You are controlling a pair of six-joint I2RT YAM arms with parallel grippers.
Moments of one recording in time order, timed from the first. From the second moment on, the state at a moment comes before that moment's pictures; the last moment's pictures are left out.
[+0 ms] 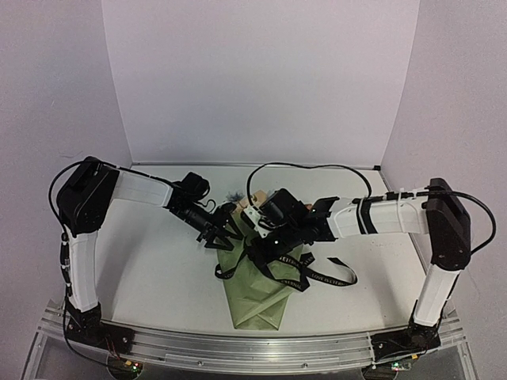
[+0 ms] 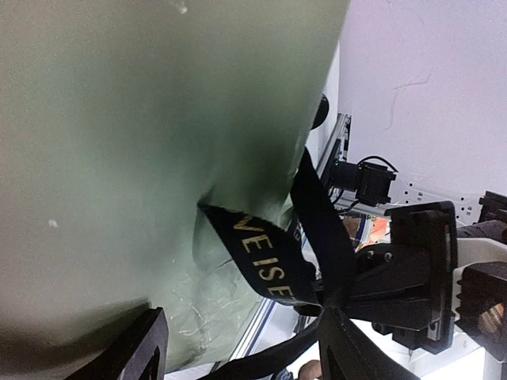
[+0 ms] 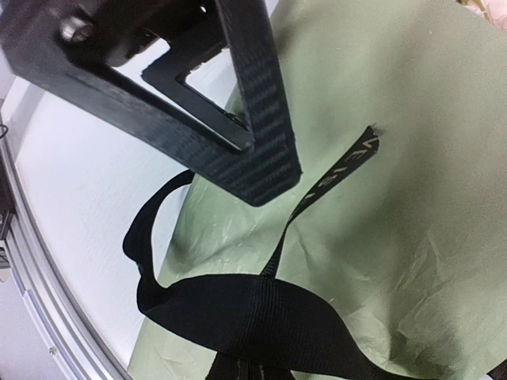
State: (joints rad) left arm -0.58 2.06 1.32 -0.37 1.08 -0.48; right arm 0.99 1.85 1.27 -0.35 -0.15 0.36
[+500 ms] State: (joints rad) left arm -0.58 2.08 1.31 -0.36 1.01 -0.45; right arm 0.96 1.85 1.33 -0.41 -0.19 0.41
